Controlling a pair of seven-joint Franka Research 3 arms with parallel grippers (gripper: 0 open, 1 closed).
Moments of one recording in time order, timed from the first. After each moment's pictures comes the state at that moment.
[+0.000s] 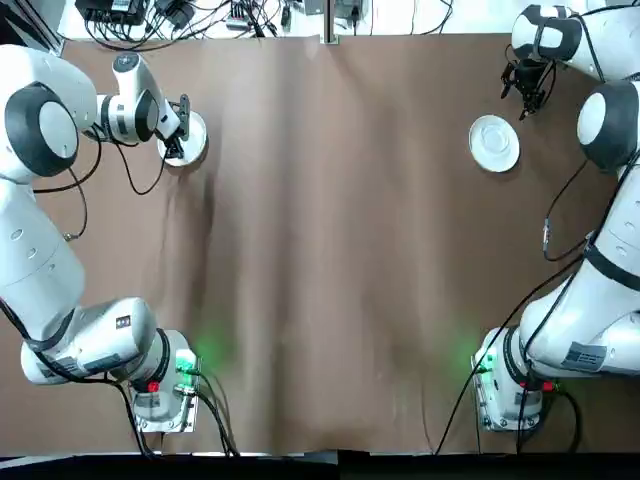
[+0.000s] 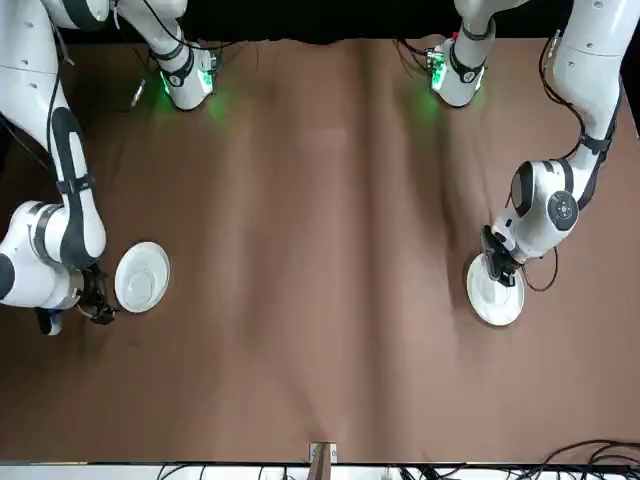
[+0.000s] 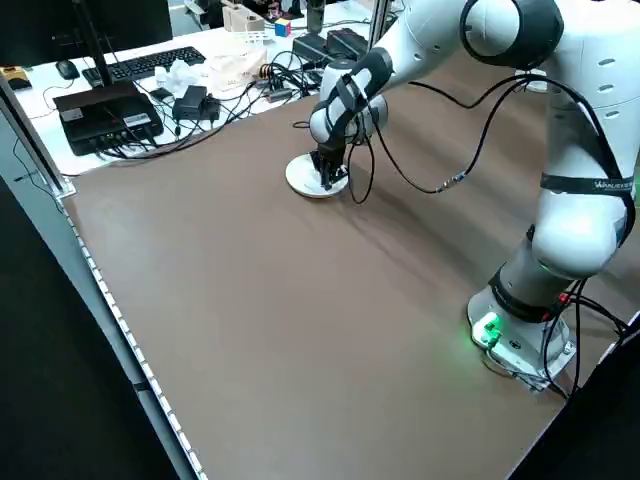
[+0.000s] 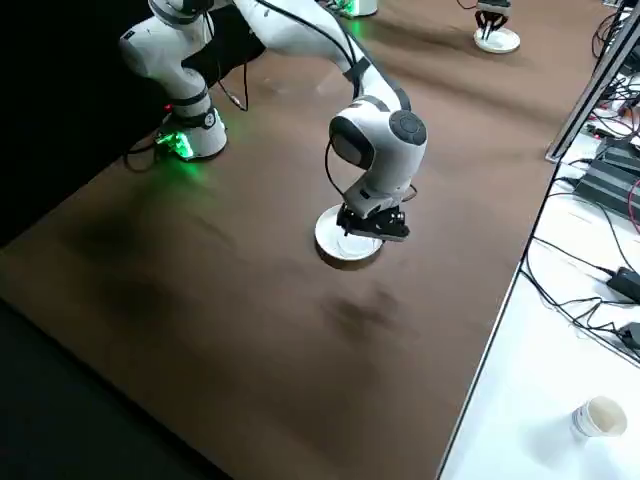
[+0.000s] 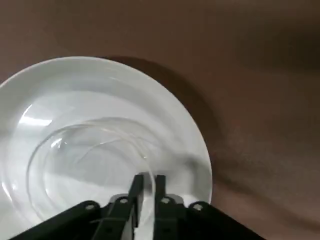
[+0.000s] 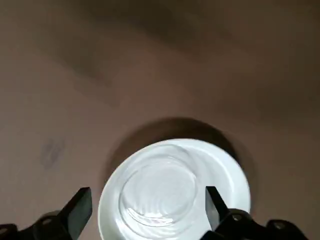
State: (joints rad) left arm 0.21 0.46 -0.14 -2.17 0.16 2.66 1.42; right arm -0.11 0.62 -0.08 -1.62 0.00 2.11 1.02
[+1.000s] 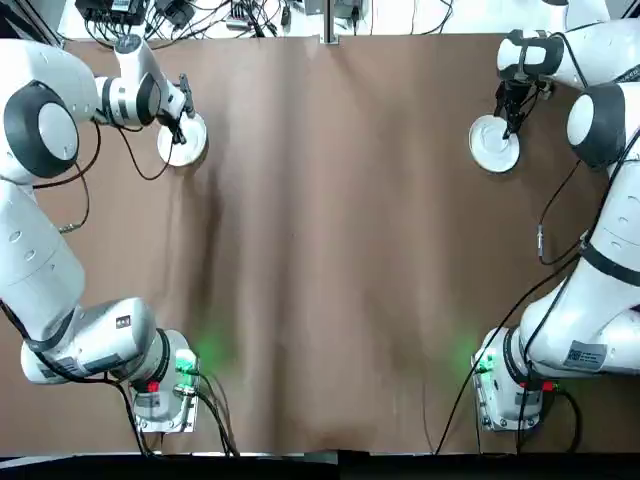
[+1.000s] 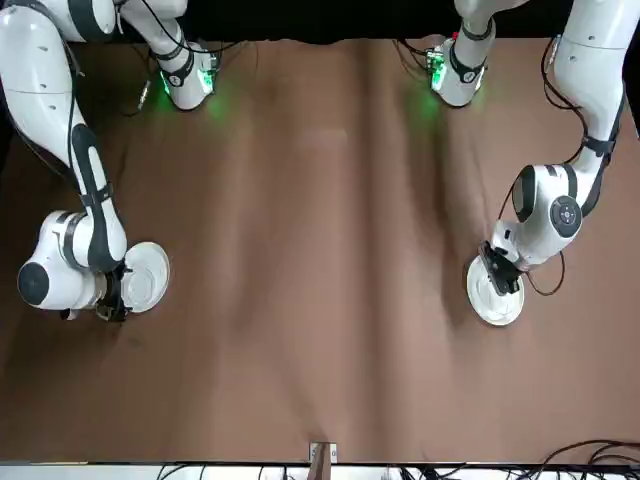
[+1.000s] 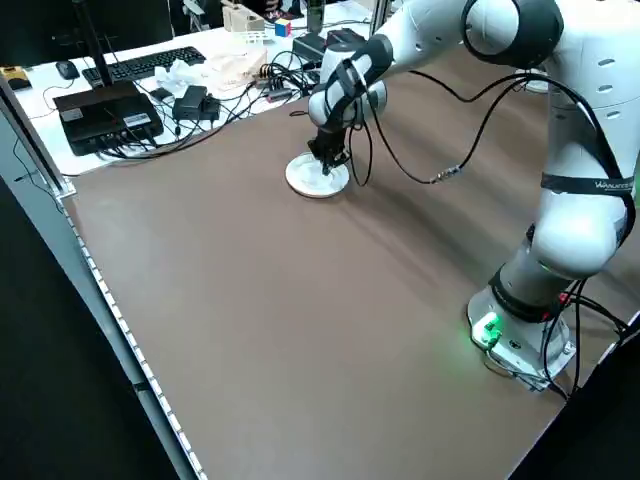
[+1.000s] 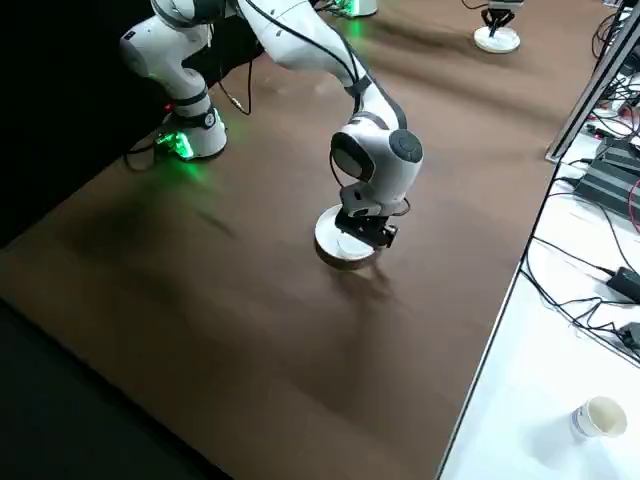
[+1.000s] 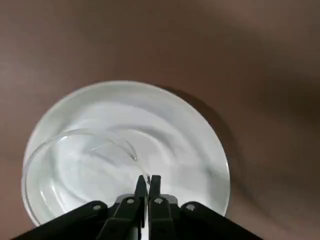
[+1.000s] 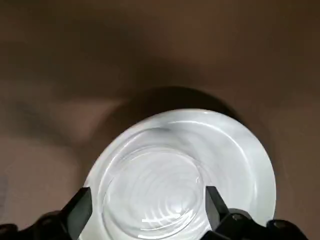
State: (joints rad) left arm 0.21 0.45 -0.18 -2.10 0.16 2.59 1.14; right arm -0.09 0.67 -0.07 -1.67 0.00 2.15 1.37
